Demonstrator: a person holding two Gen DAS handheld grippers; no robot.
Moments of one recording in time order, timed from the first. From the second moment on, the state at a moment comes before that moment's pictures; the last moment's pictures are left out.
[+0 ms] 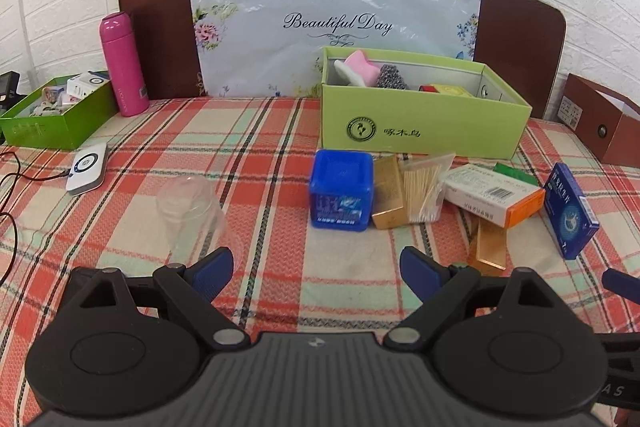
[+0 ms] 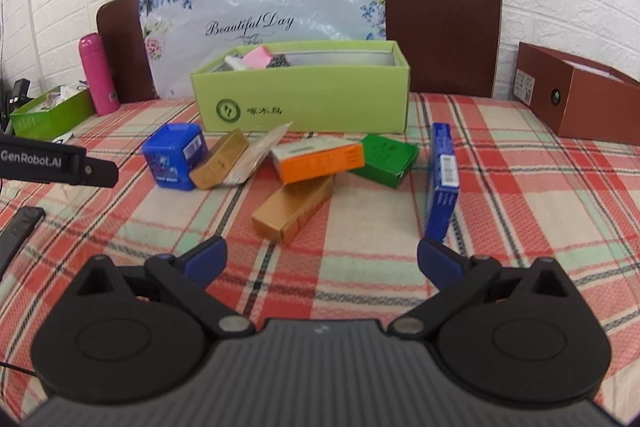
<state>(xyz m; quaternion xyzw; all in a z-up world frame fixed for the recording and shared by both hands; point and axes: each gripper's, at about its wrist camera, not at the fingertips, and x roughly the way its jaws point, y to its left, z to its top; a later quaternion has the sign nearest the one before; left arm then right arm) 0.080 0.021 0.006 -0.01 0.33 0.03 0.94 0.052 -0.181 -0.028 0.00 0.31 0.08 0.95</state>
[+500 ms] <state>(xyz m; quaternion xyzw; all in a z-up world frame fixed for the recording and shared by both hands) 0.070 0.089 -0.001 -0.05 0.33 0.07 0.94 0.057 -0.159 -0.039 0.01 0.33 0.11 0.94</state>
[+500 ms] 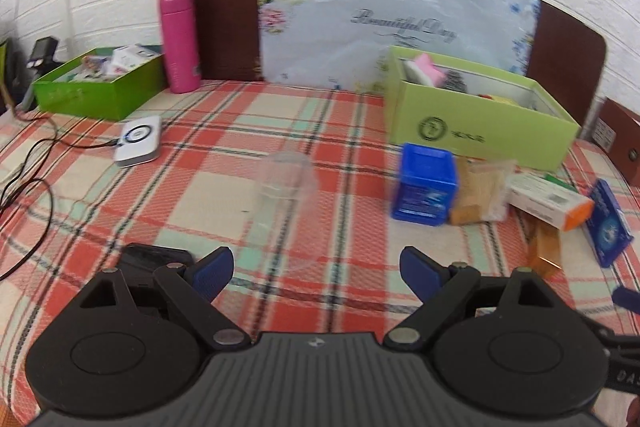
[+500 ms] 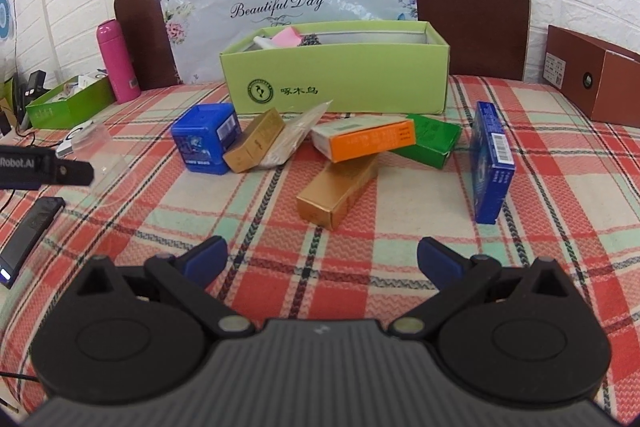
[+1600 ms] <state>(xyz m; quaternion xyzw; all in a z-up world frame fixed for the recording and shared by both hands) 0.113 0.053 -0.036 -0.05 0.38 -0.14 0.91 0.090 -0.163 -0.058 0.02 0.37 0.10 0.93</state>
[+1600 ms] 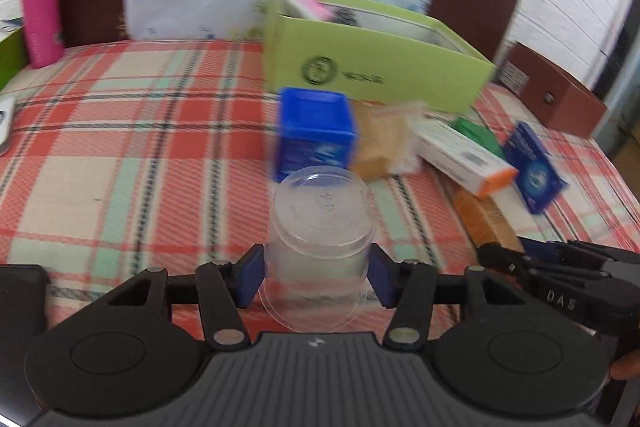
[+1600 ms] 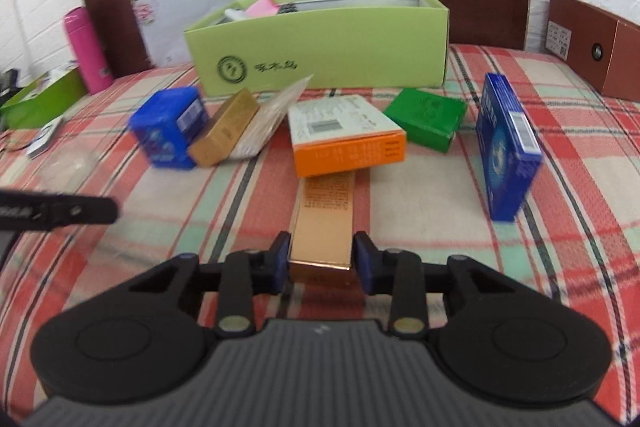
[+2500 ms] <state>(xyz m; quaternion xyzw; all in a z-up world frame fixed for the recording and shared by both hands) 0.100 -0.009 -0.046 0.00 0.39 -0.14 0.91 0.042 -0.185 -0.059 -0.01 0.37 0.10 0.92</state>
